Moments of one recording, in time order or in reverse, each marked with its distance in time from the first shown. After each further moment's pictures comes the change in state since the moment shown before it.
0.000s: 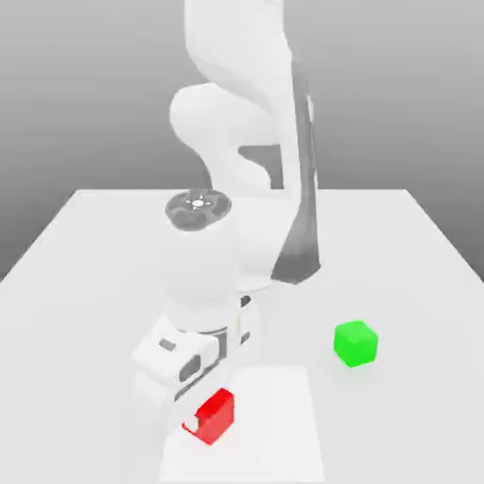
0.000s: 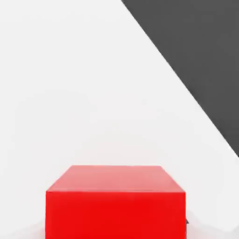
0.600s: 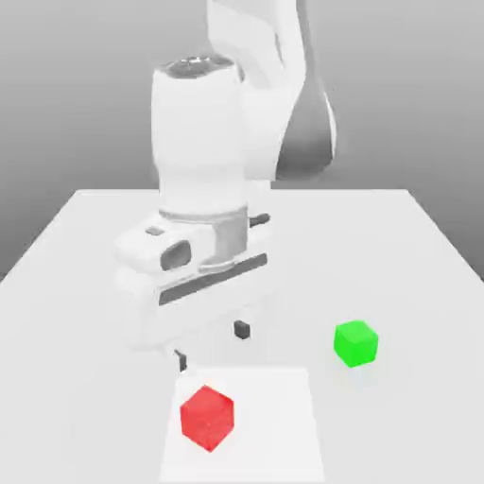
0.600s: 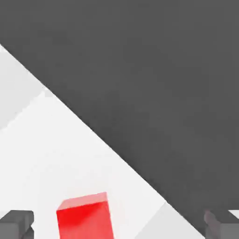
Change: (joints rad) arm 0.056 -0.135 -0.060 0.009 -0.042 -0.092 0.097
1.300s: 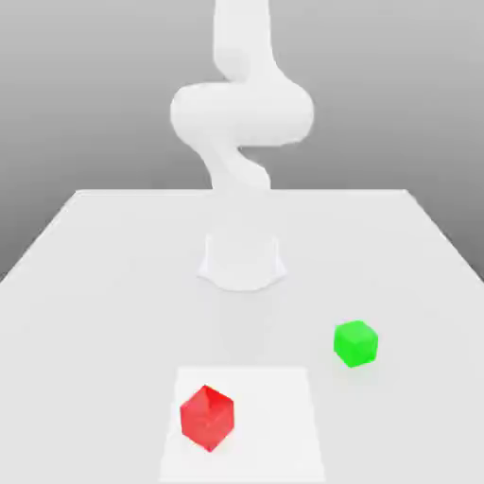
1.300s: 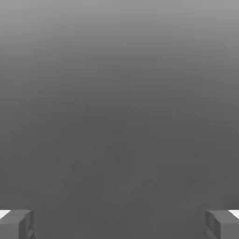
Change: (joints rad) arm -0.141 -0.759 0.223 0.285 -0.074 -0.370 0.930
